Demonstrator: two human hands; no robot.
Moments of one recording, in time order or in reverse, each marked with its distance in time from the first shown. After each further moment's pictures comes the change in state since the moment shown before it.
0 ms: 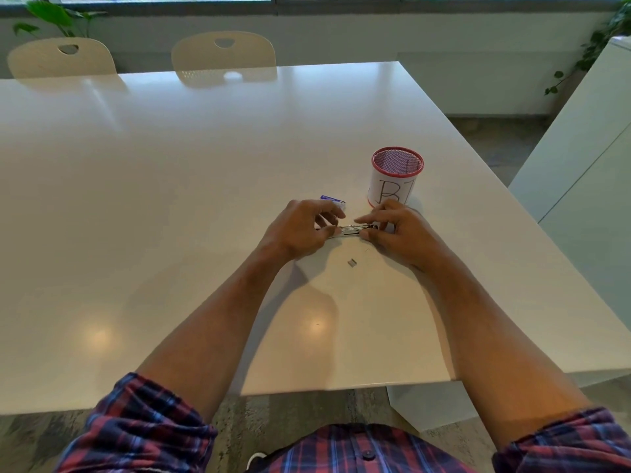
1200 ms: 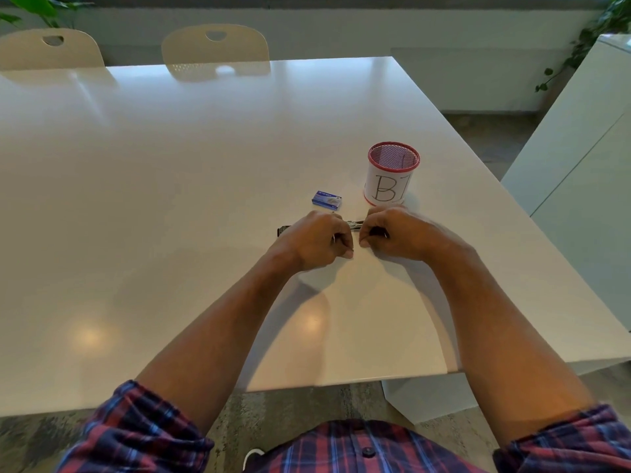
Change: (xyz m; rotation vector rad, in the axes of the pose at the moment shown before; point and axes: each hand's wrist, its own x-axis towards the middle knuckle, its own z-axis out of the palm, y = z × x) left_hand -0.005 0.017 0.017 0.176 -0.266 0.118; right_hand -0.001 -0.027 -0.022 -0.292 -0.342 -0.092
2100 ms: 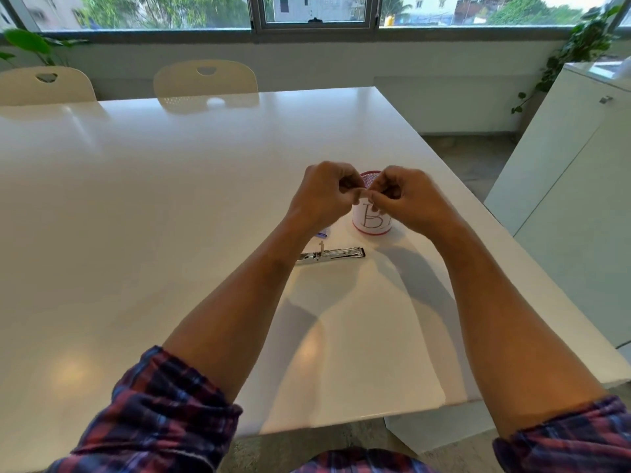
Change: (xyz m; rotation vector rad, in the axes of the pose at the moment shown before) left_hand 0.074 0.034 -0.058 -0.213 0.467 0.060; right_hand 0.018 0.010 -0.063 0.322 0.541 0.135
